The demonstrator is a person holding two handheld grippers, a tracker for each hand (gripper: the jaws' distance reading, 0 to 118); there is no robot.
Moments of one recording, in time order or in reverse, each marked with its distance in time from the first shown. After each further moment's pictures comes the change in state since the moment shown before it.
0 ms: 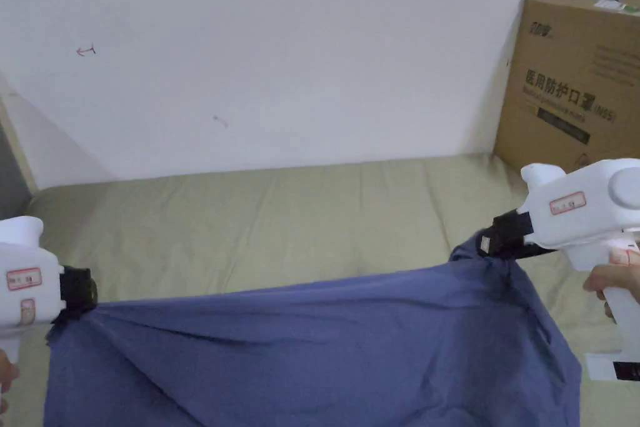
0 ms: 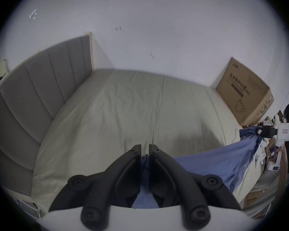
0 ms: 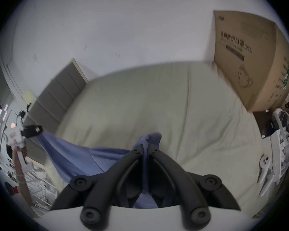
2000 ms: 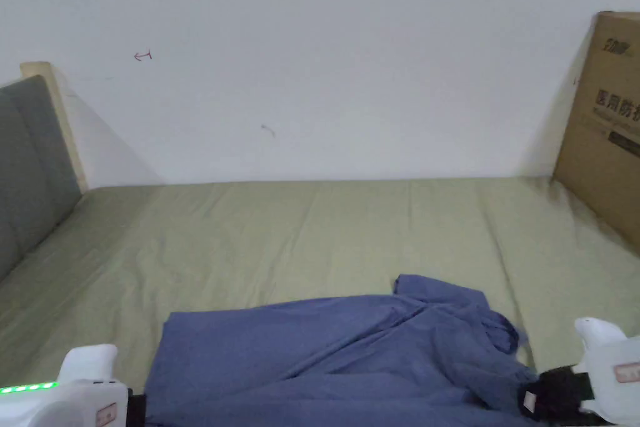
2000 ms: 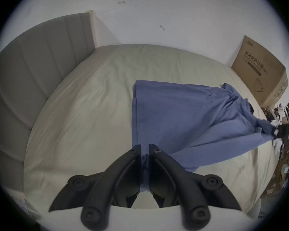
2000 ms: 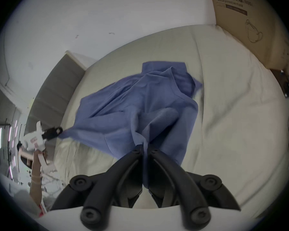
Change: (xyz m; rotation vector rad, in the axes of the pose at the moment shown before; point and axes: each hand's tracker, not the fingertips) left arm -0.045 -0.121 -0.098 -0.162 0.087 -0.028; right arm 0.014 -0.127 -0.070 -0.238 0.079 -0.130
